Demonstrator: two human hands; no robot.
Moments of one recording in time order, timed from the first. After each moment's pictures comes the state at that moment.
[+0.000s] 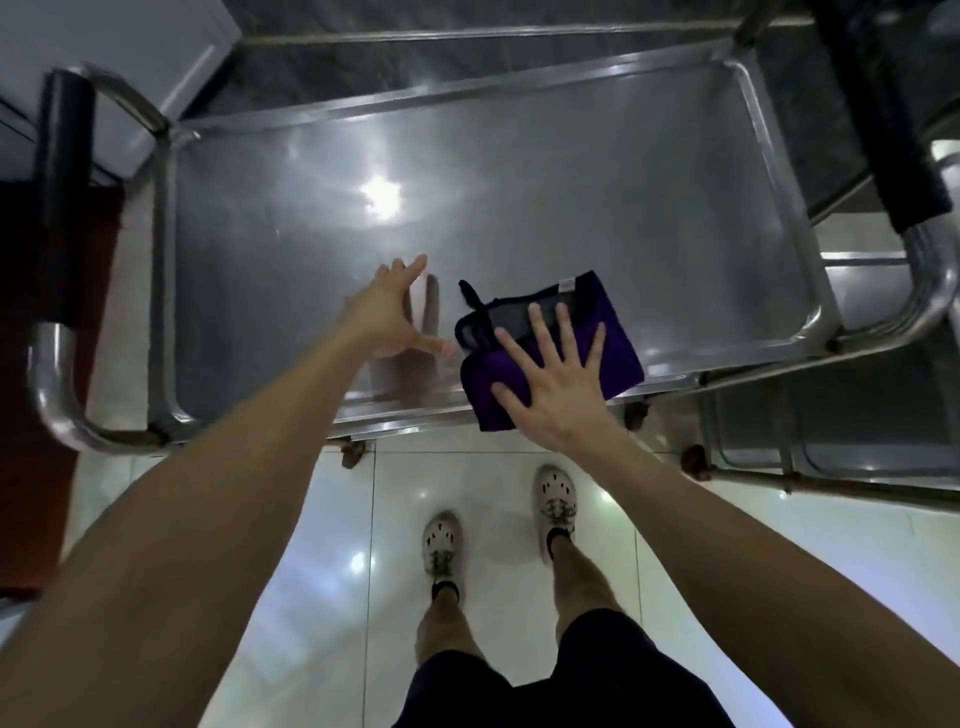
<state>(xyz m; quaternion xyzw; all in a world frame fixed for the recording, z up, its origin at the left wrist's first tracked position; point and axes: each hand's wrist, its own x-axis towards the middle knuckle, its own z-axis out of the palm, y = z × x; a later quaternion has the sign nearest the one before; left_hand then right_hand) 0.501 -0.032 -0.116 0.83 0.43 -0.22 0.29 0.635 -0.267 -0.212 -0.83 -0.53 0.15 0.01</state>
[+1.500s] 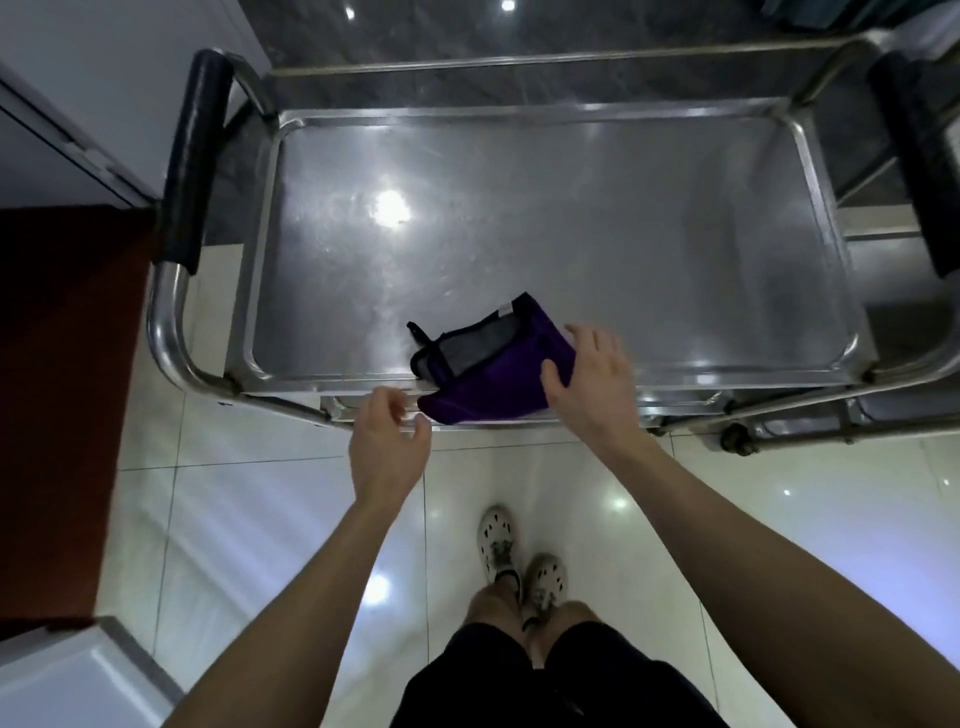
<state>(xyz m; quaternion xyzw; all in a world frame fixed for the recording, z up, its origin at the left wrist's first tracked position) 0.228 -0.099 -0.180 0.77 0.53 0.14 0.33 0.466 -0.228 -0.157 -0.90 -0.36 0.13 0.22</state>
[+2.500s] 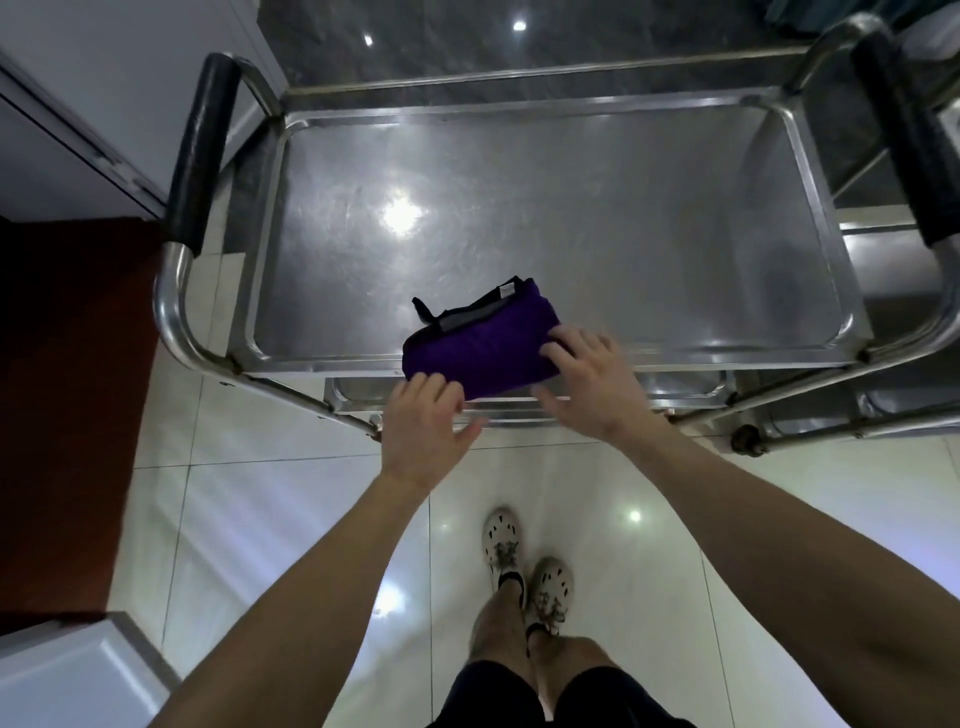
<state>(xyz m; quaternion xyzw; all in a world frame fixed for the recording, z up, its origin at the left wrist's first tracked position) 0.250 -0.126 -0.194 0.94 0.29 0.14 0.11 0.487 -0.269 -0.183 -0.81 -0.56 0.08 0.14</state>
